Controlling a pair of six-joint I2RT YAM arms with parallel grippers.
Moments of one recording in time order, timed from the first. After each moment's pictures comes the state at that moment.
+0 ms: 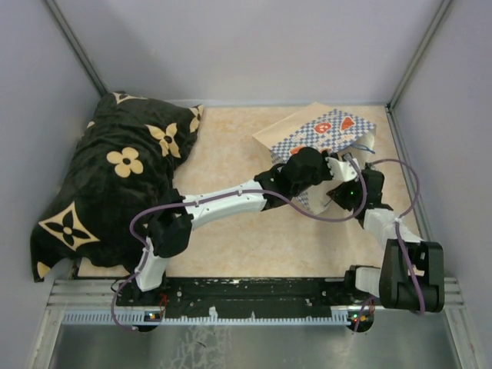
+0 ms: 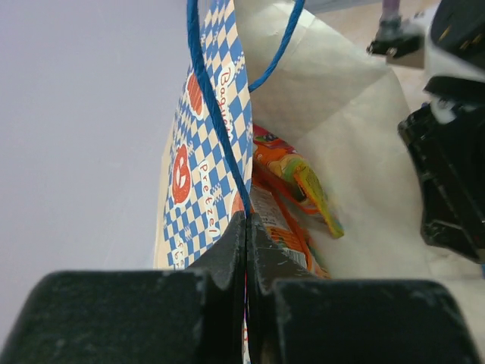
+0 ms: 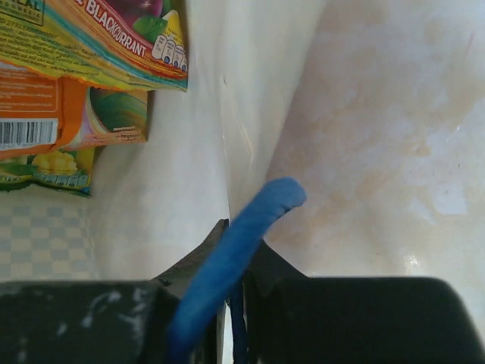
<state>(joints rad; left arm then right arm) -1.11 2.07 1.77 0.12 -0.29 0.70 -0.08 1.22 0.51 -0.01 -0.24 0.67</state>
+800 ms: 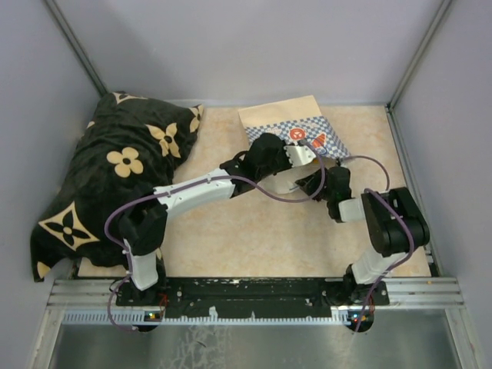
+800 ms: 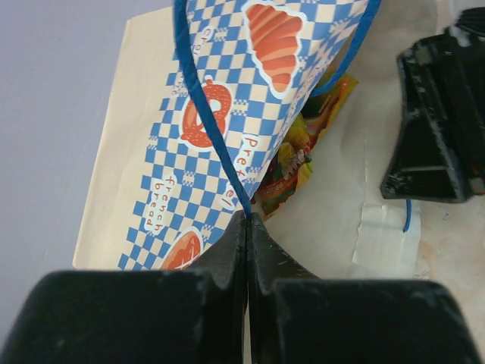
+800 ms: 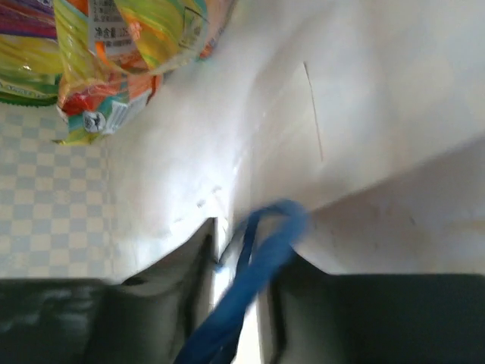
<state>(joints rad) -0.94 1.88 1.48 0.03 -0.16 0.63 0.16 1.66 0.50 0.66 -0.22 0.98</state>
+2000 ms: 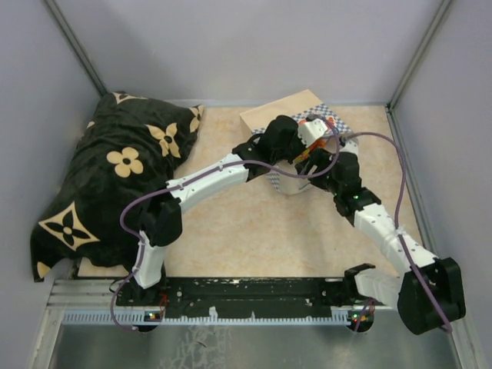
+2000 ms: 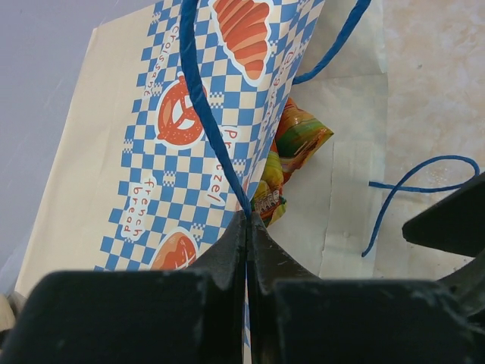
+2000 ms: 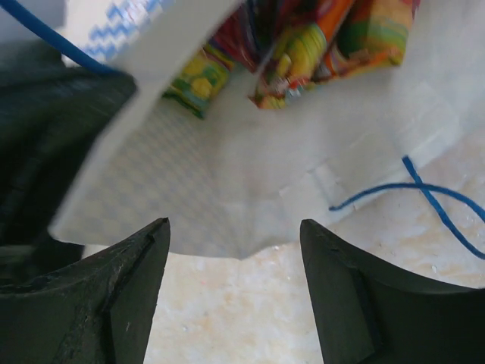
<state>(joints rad) -0.93 2.05 1.85 -0.18 -0.16 0.34 0.31 1.10 0.63 0.01 0.00 0.70</state>
